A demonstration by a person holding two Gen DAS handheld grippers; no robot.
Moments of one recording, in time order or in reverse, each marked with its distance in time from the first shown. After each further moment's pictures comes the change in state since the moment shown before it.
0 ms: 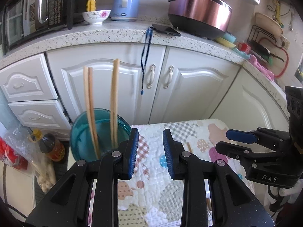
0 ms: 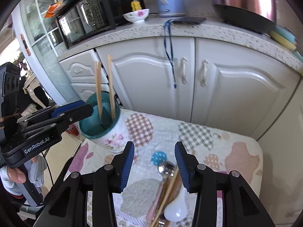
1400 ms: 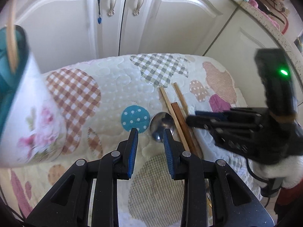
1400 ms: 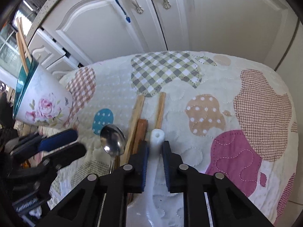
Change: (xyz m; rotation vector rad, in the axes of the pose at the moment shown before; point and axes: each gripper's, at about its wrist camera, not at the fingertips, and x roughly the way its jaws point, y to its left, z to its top) left arm 0.150 -0.045 -0.077 0.064 0.368 -0.164; right arm 0.133 -0.089 -0.069 0.194 0.299 0.011
